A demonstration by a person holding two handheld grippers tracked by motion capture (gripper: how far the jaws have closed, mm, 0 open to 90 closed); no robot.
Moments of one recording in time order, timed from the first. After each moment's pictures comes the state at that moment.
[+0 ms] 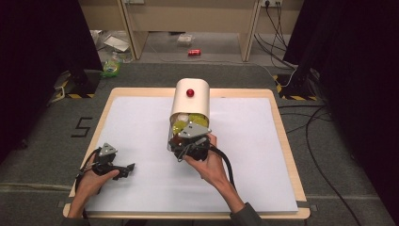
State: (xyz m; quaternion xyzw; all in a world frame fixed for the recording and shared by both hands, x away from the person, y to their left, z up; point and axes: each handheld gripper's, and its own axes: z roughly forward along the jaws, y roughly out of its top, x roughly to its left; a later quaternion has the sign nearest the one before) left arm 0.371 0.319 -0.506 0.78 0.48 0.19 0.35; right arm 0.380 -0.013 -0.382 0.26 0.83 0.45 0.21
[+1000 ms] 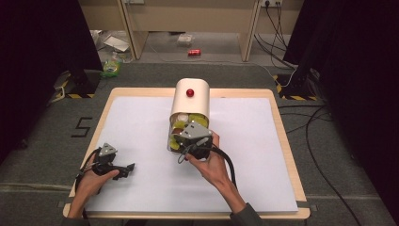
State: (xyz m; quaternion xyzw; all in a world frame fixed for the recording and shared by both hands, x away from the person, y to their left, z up) left arm 0.371 0.319 -0.506 0.78 0.48 0.19 0.35; right arm 0.377 -0.019 -0.374 0.26 0.82 0.44 0.28
